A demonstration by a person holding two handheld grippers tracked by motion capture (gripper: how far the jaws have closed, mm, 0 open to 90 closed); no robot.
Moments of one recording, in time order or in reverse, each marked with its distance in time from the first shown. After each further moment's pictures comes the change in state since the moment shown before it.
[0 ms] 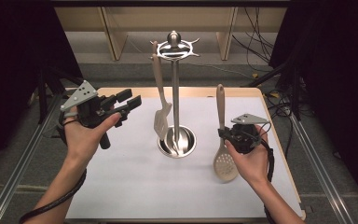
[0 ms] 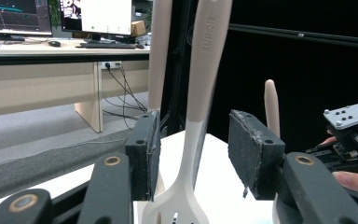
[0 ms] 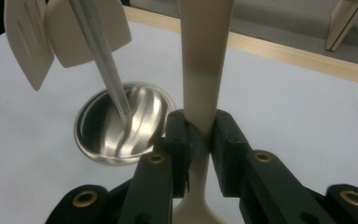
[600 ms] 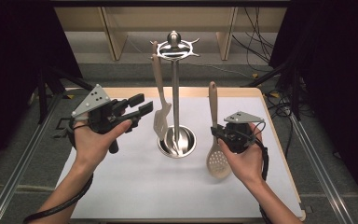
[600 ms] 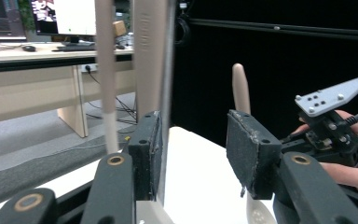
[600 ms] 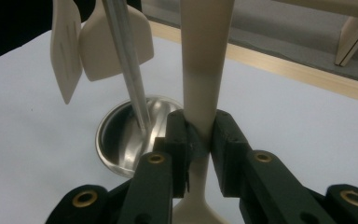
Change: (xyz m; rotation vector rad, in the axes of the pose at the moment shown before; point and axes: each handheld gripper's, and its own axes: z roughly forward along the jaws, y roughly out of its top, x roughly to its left) left arm -0.030 -0.002 0.012 0.014 -0.074 0.040; right arm 0.020 0.012 -0.002 -0.041 0.023 -0.043
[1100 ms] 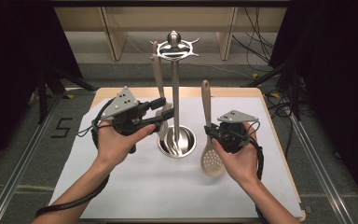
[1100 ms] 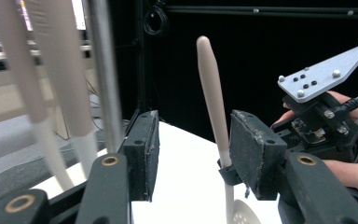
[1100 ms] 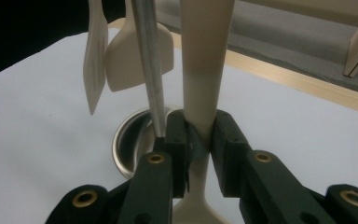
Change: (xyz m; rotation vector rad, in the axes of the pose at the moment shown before) left arm -0.024 -0.006 0.041 0.048 -0.075 0.042; right arm 0.016 0.010 -0.001 -0.015 0.034 -0.034
